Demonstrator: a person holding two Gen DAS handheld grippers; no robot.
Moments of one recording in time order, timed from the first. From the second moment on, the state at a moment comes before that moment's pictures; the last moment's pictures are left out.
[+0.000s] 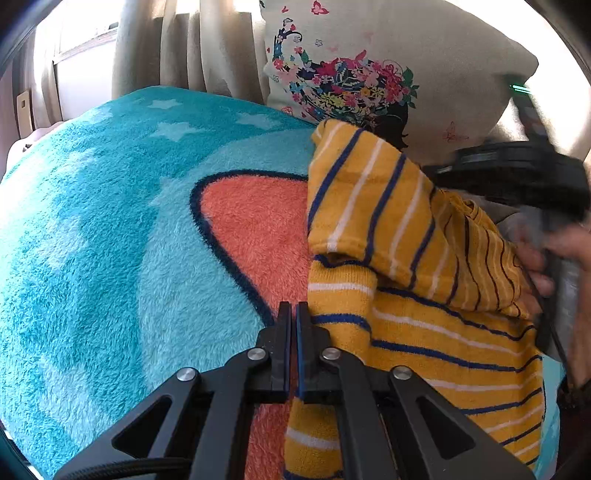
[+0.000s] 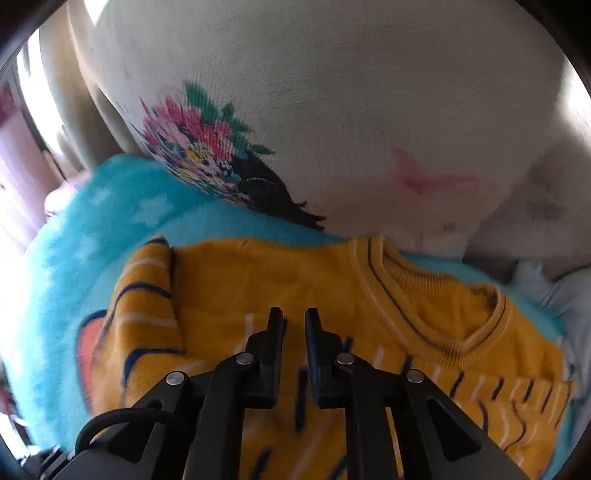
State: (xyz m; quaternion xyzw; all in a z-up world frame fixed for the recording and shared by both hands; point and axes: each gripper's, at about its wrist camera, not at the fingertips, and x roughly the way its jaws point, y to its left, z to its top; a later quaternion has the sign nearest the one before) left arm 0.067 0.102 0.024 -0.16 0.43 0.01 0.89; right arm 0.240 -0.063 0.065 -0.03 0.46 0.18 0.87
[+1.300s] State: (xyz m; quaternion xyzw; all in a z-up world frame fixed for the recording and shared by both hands) left arm 0.069 0.090 0.025 -0.11 0.43 0.04 0.89; right arm 0.105 -0.327 0.078 0.08 0.38 -0.04 0.92
